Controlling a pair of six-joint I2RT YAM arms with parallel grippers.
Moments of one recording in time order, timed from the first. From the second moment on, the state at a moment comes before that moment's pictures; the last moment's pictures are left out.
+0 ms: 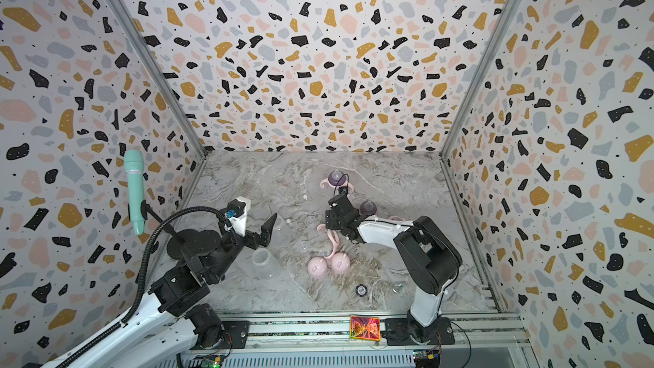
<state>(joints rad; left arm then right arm) -0.75 0.63 0.58 -0.08 -0.38 0.04 0.69 1.76 0.97 -0.02 0.23 0.48</state>
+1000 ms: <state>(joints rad) -0.75 0.62 0.58 -0.09 -0.35 0.04 0.69 1.84 0.99 0.04 0.28 0.48</state>
